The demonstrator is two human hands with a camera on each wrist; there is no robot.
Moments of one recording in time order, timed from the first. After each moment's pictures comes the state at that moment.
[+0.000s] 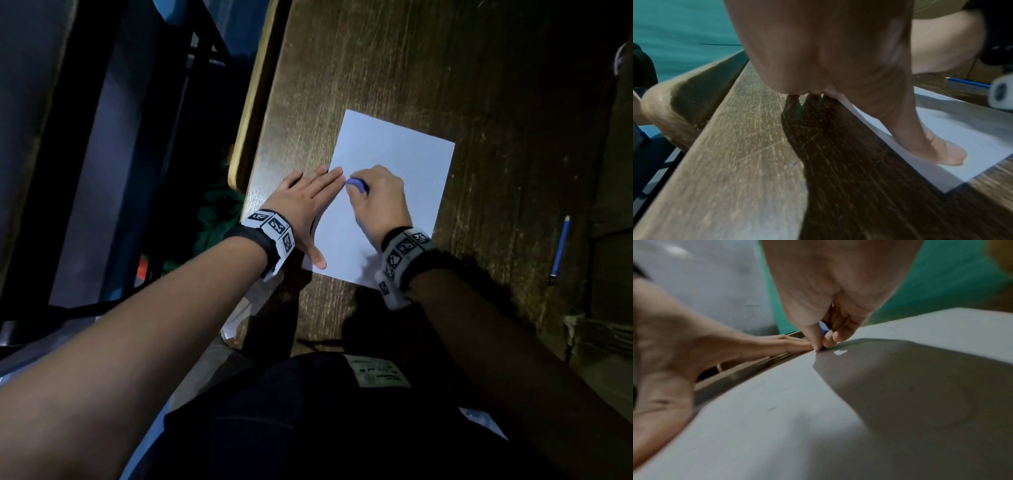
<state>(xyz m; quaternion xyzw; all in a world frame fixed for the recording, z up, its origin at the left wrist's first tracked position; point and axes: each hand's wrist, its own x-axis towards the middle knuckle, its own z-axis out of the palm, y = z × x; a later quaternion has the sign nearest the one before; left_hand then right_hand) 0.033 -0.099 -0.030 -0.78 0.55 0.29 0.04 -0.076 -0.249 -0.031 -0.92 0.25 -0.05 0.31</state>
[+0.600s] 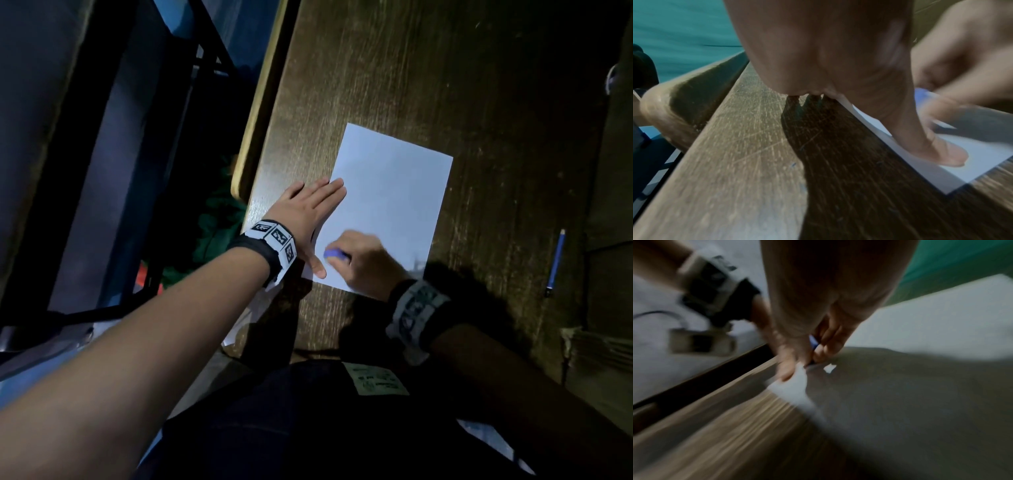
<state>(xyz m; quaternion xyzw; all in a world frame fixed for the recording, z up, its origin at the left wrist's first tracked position) 0.033 -0.100 -0.028 -0.78 0.55 0.28 0.06 -0.125 -0.208 -0.016 -0.92 0.06 0.04 0.38</state>
